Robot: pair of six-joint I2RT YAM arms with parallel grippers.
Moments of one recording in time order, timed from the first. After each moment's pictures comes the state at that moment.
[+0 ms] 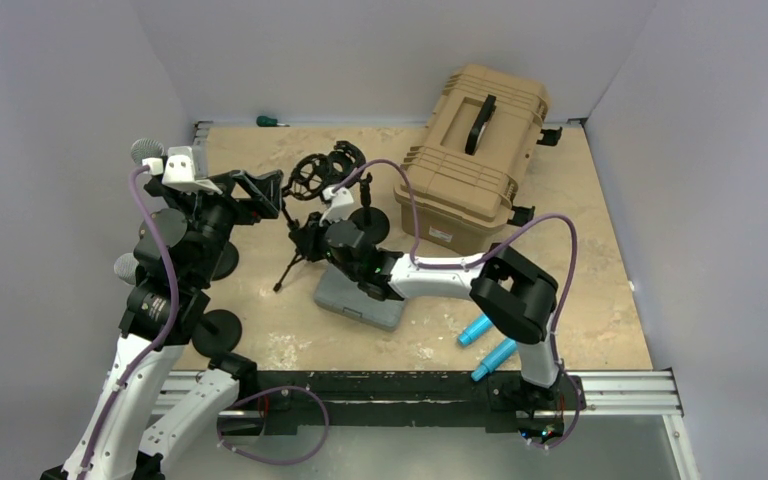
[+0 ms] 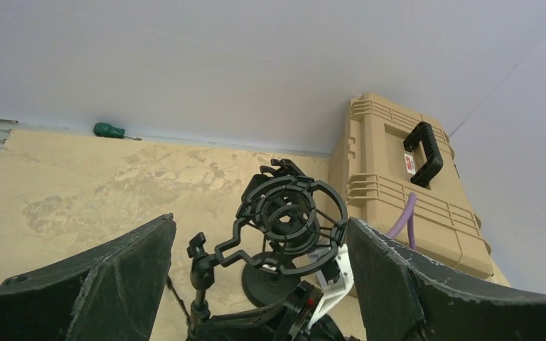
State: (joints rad) left arm -0.35 0.71 1.05 -0.28 -0.15 -0.32; right arm 1.06 1.96 1.26 0.52 0.28 0.63
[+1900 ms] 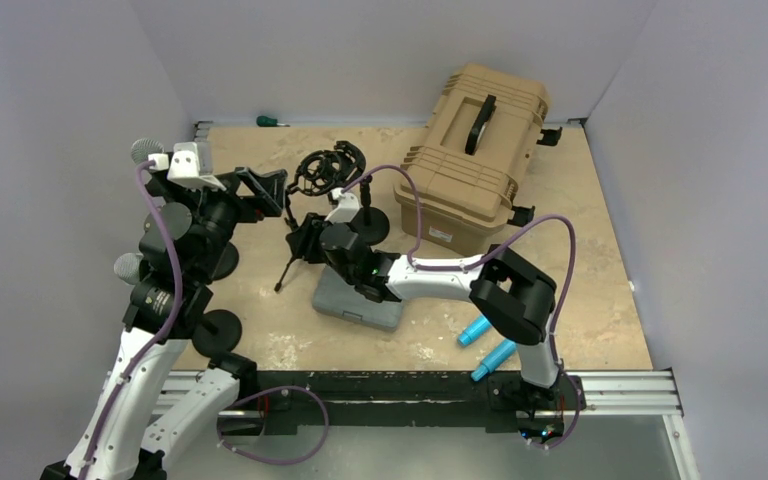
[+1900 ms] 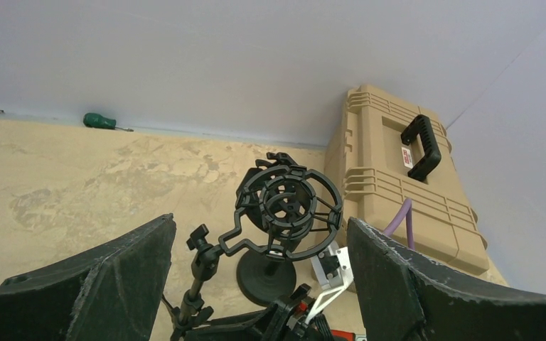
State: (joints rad) left arm -0.34 0.73 1.05 -0.28 -0.12 -0.34; right arm 1.10 1.95 1.29 0.42 0.40 0.83
